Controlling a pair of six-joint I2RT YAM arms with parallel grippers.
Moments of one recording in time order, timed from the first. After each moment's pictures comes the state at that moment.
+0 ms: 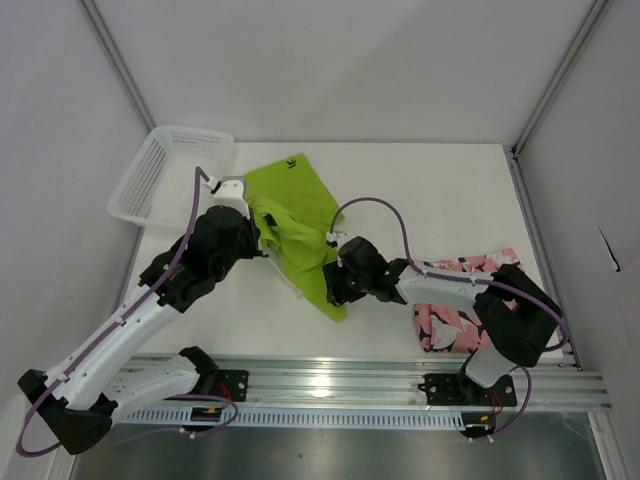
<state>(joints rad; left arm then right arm) -0.68 0.93 1.05 -0.63 -0.42 -0.40 0.88 1.56 0.85 -0.14 -0.06 0.40</state>
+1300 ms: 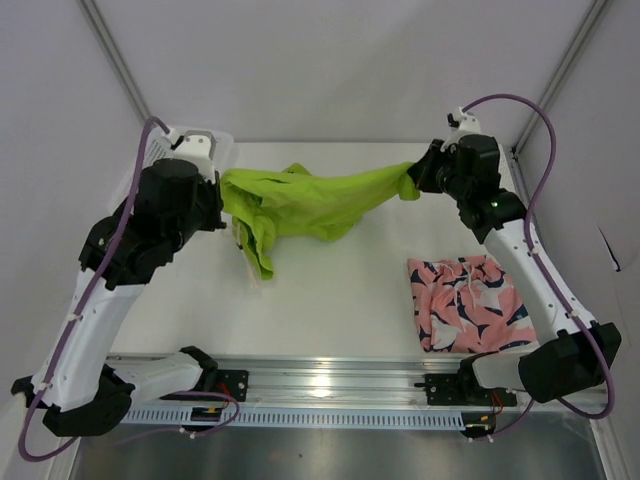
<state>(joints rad) -0.56 1.09 1.69 -1.10 -0.37 -0.23 0.29 1.31 1.36 -0.35 -0.09 0.36</state>
